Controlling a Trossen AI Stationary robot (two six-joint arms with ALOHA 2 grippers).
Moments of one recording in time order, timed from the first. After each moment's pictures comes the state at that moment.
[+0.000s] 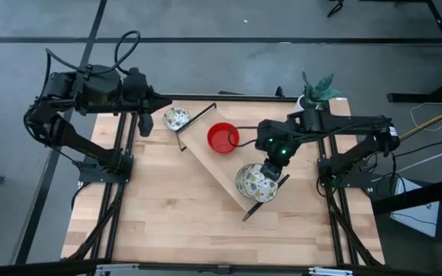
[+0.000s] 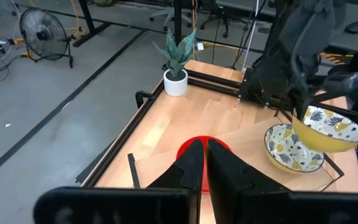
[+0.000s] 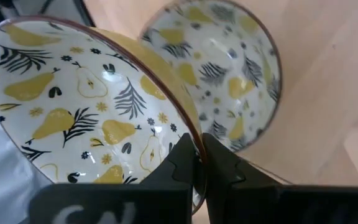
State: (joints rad) left arm 0.01 1.28 2.05 -1.24 -0.34 -0.21; right arm 0.04 1.44 1.60 -1.25 -0.37 0.67
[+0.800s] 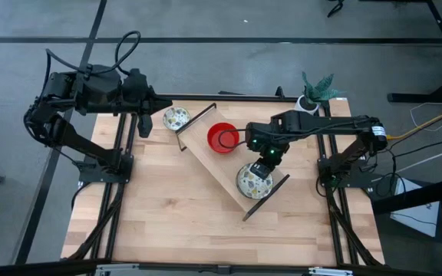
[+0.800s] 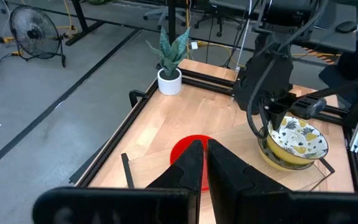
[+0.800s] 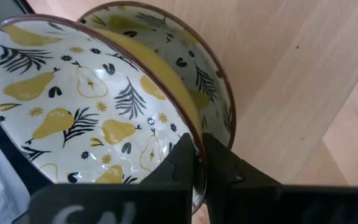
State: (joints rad) left arm 0.01 1.28 2.05 -1.24 -0.31 -0.22; right arm 0.00 1.57 1.60 -1.31 -0.36 0.65
